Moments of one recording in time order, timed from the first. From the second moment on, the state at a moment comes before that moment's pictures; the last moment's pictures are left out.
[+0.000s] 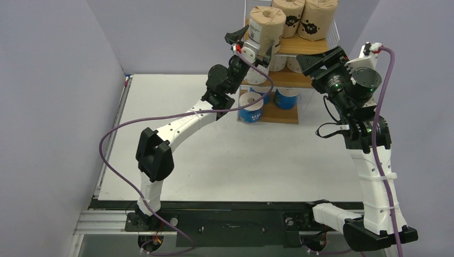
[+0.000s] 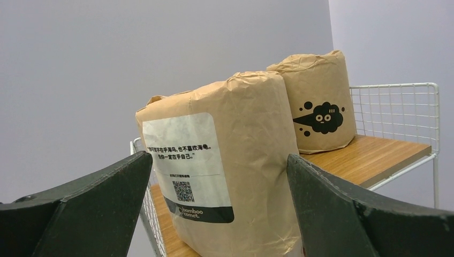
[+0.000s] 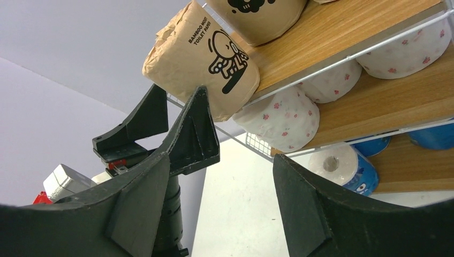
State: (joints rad) left arm -0.77 2.00 1.89 0.76 -0.11 0.31; right arm 0.21 1.12 1.62 -0.50 -0.01 0.85
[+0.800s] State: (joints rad) left arm -0.77 1.95 1.90 0.63 -0.10 0.35; right arm 0.21 1.11 1.60 -0.50 0.00 0.82
